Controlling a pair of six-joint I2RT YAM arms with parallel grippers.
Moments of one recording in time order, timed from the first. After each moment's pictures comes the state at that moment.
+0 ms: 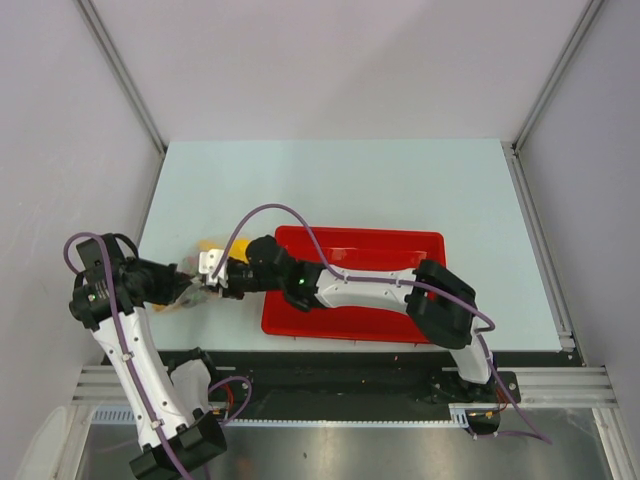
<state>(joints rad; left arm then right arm) 0.52 0.79 1.14 -1.34 0.32 -0.89 1.22 2.02 1.55 0.34 -0.32 -0.33</state>
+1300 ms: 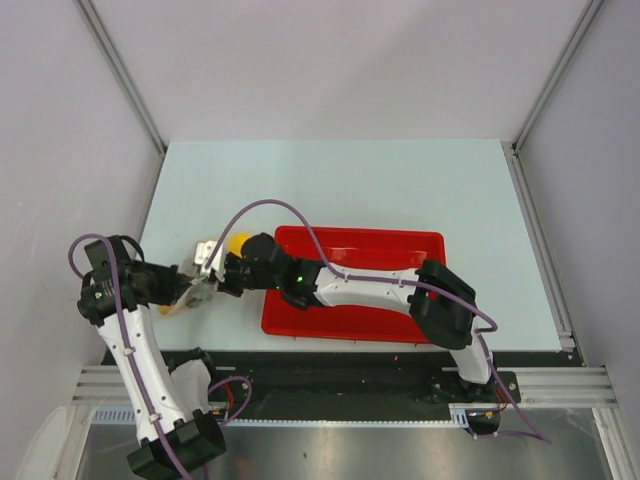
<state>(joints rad) 0.51 0.79 1.04 -1.26 0.26 -0.92 1.23 2.04 1.62 0.23 -0.21 -0.28</state>
